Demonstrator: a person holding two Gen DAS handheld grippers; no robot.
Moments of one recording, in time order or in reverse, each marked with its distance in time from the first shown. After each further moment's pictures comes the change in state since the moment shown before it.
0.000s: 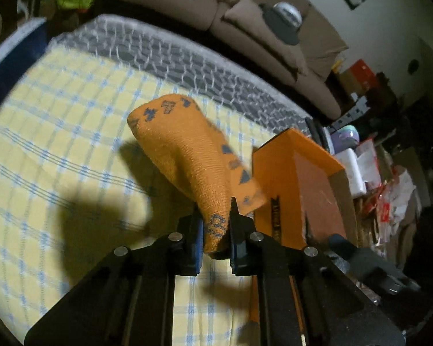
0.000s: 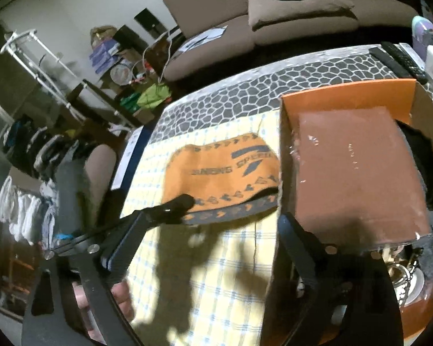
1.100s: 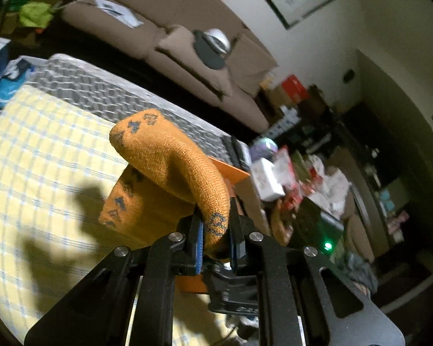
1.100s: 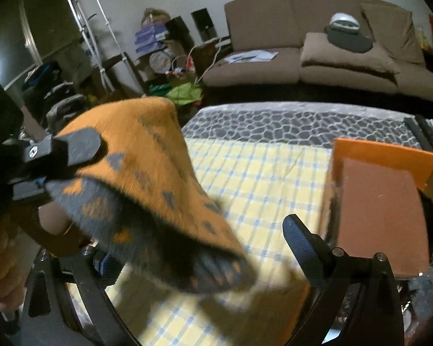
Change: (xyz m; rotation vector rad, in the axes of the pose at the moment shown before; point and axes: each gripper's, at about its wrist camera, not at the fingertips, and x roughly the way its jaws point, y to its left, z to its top) left arm -0.112 -0.039 0.001 0.074 -0.064 -0.365; right arm -0.002 0.058 -0.025 -0.330 -0.118 -0.009
